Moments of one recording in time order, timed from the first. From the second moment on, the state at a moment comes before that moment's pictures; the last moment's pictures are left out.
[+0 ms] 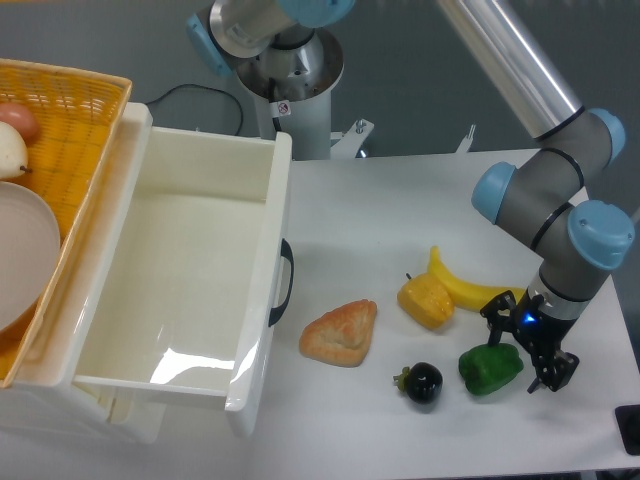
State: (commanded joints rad) arm 2.79 -2.29 -1.28 -1.00 1.27 1.74
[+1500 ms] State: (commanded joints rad) arm 2.75 -2.33 -1.31 -1.00 1.38 1.70
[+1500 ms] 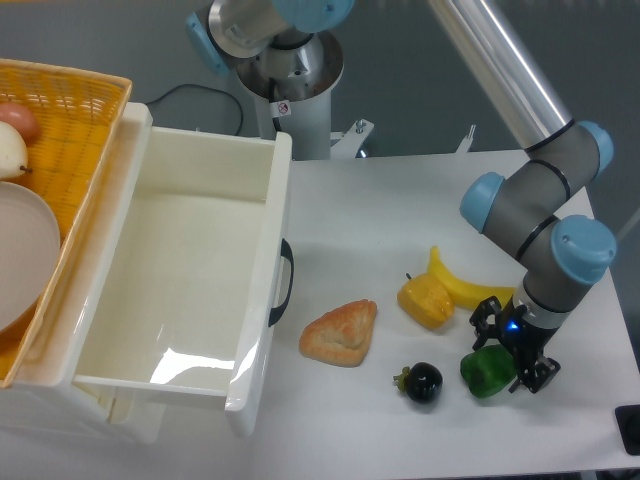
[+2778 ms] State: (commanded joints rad) arm 2.74 -2.05 -1.37 -1.21 1.54 1.47
